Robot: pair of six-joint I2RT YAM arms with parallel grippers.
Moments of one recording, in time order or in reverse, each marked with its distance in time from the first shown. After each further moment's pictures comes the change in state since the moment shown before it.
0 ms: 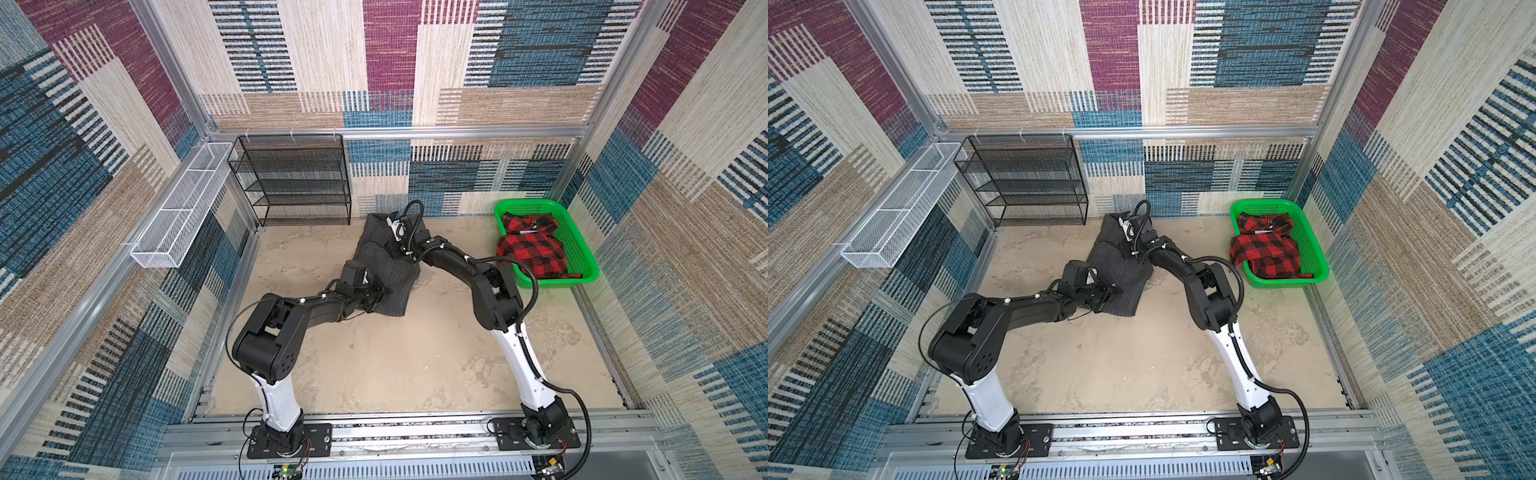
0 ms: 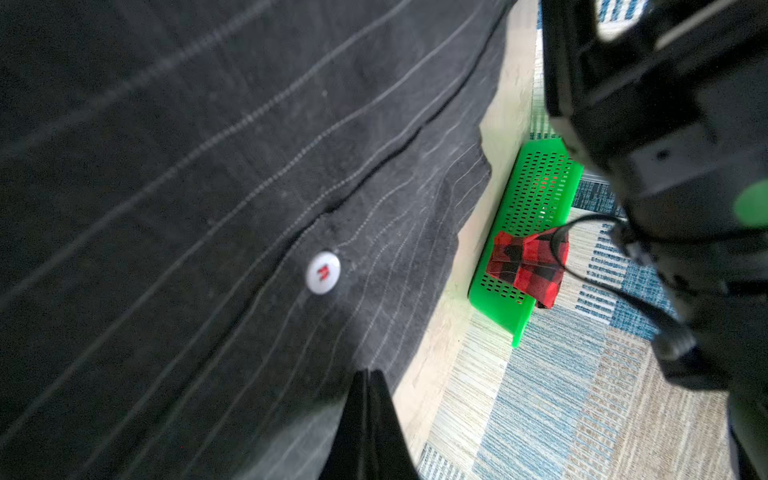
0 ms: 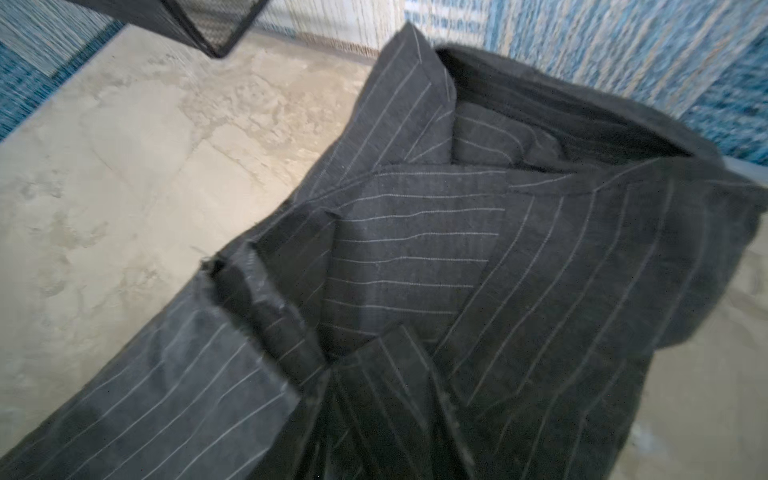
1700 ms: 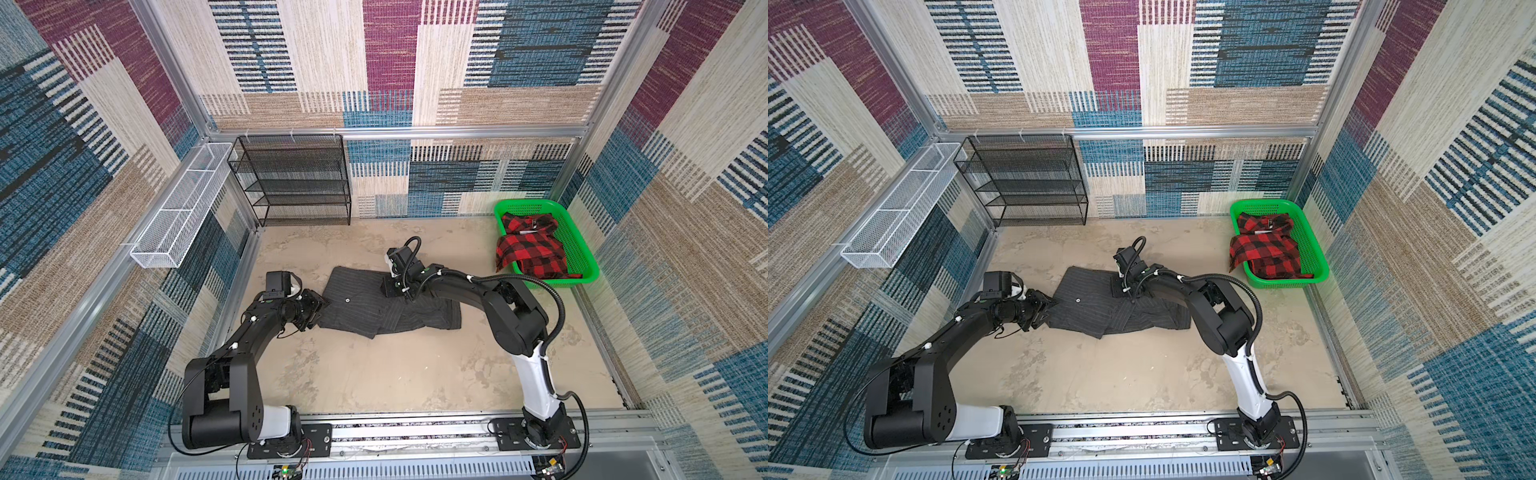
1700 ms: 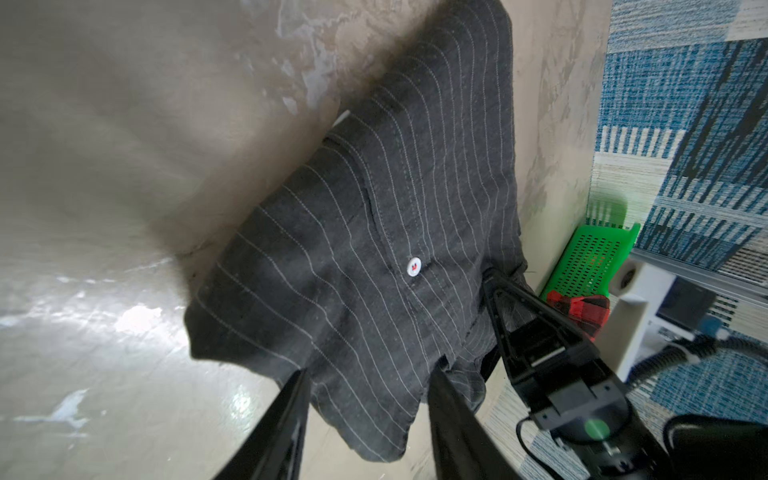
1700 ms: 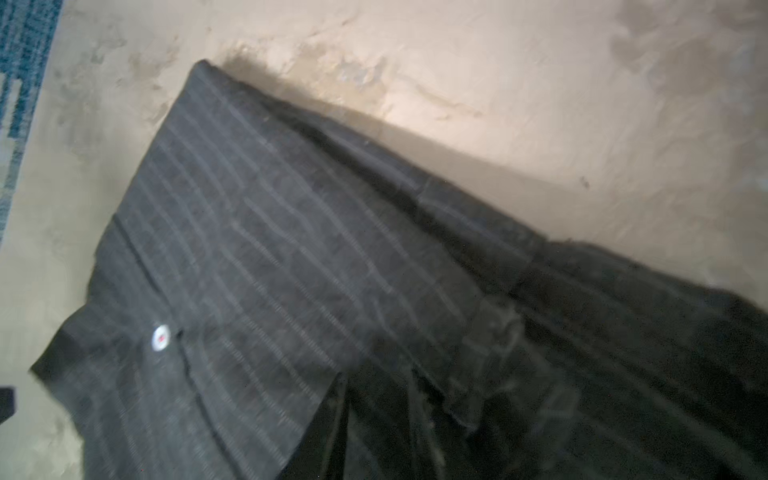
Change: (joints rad) left arm 0.505 -0.443 -0.134 -0.655 0.101 0.419; right arm 0.175 -0.380 -0.612 0.010 0.034 0.372
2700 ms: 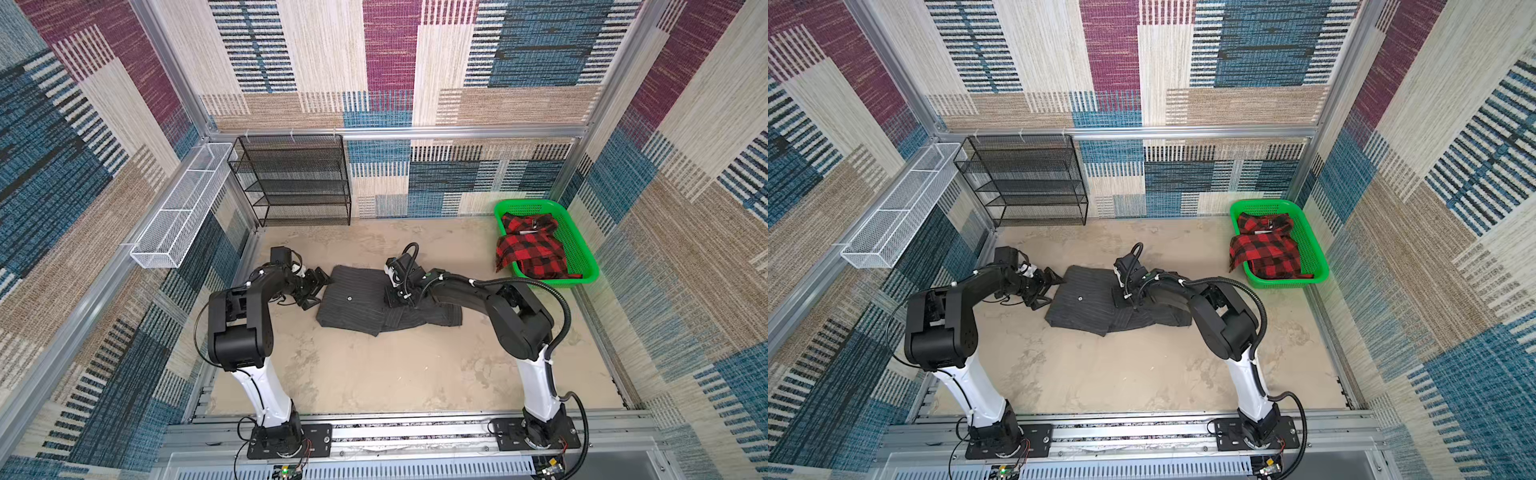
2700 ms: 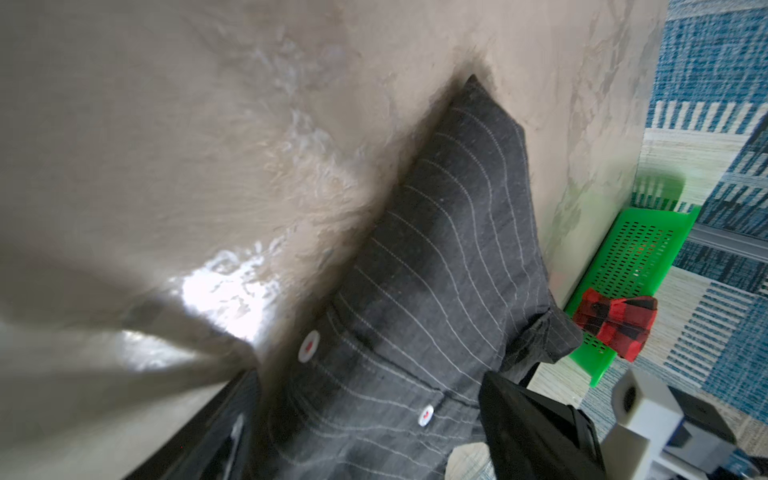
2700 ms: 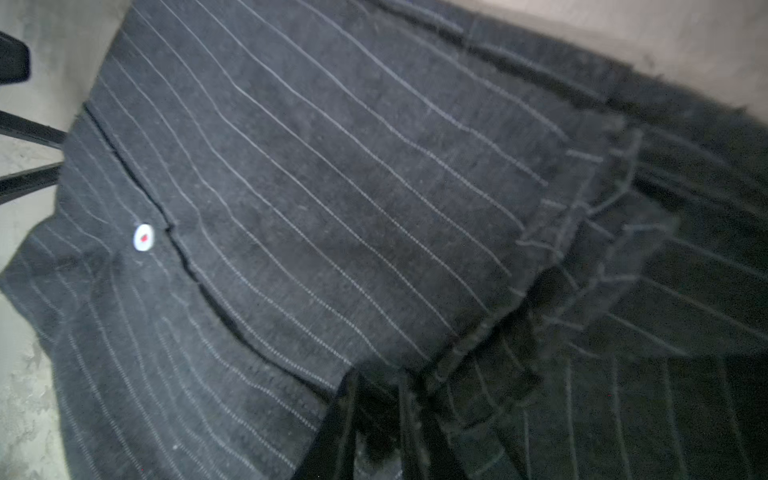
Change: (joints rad) left arm 0.033 0.483 0.416 -0.124 0.078 0.286; right arm 0.035 -0.064 -0.099 -0.050 -0.059 -0.050
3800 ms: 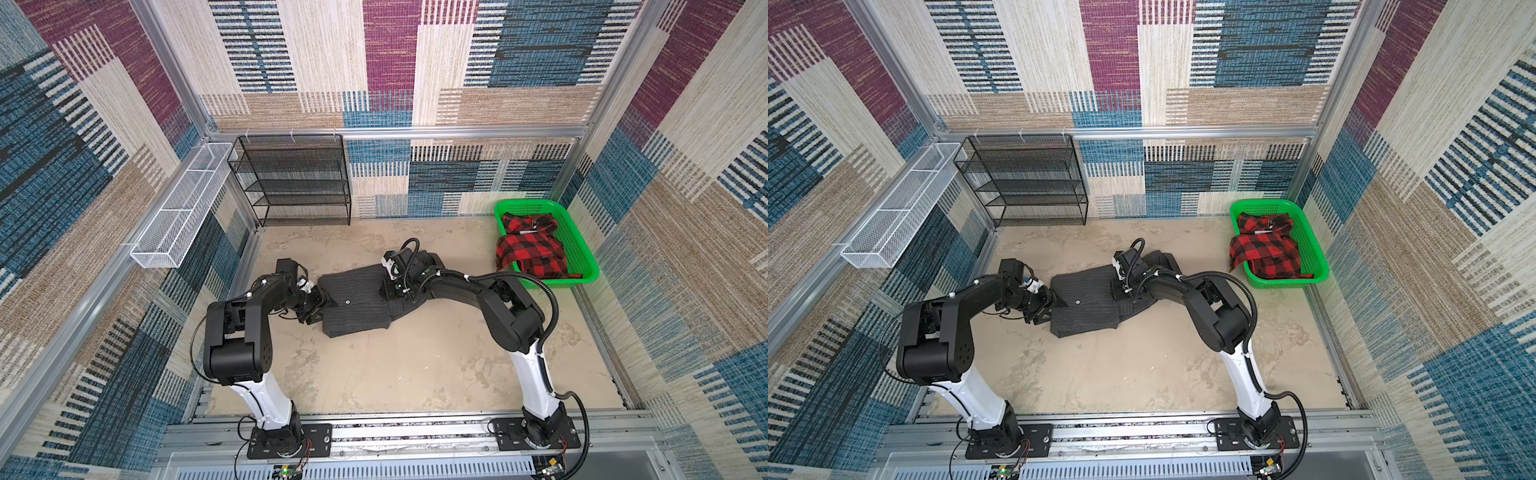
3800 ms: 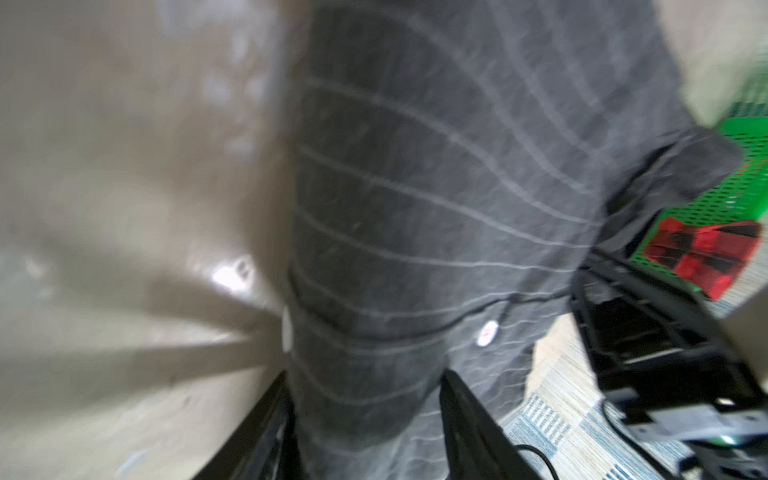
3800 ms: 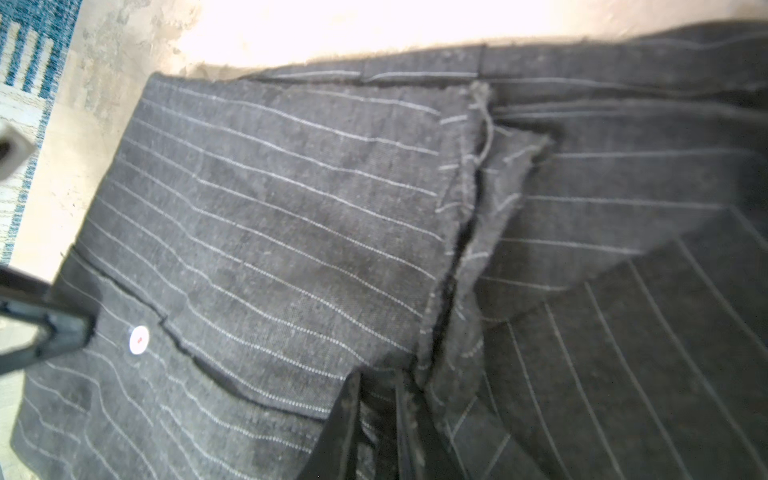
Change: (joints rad) left arm -0.036 -0.142 -0.167 -0.143 -0.028 0.109; right arm -0.034 0.070 0.065 0.084 -0.045 -0.010
